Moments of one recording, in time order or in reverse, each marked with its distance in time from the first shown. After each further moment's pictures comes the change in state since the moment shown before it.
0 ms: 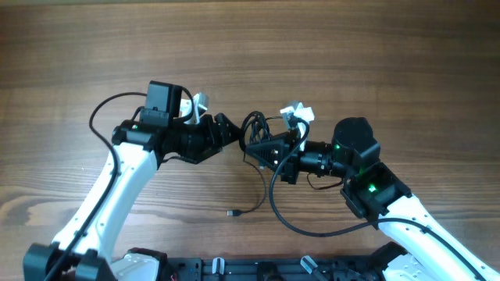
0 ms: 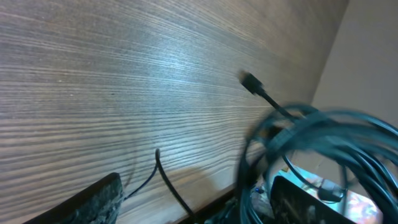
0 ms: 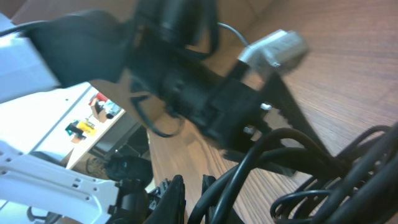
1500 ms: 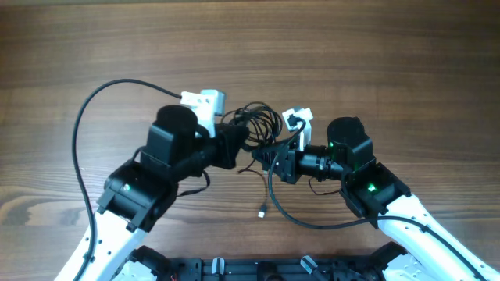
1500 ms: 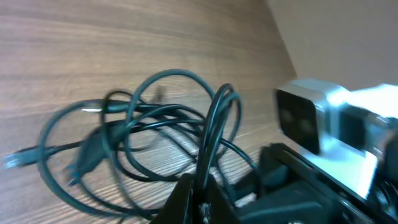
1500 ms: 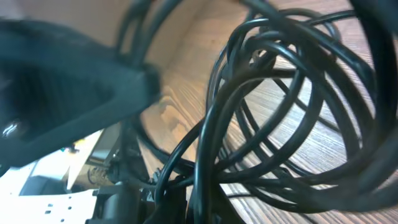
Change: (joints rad) left arm -0.313 -0.387 -0.007 0.161 -0.377 0.095; right arm -0.001 0.006 0.001 -0.182 0.085 0.079
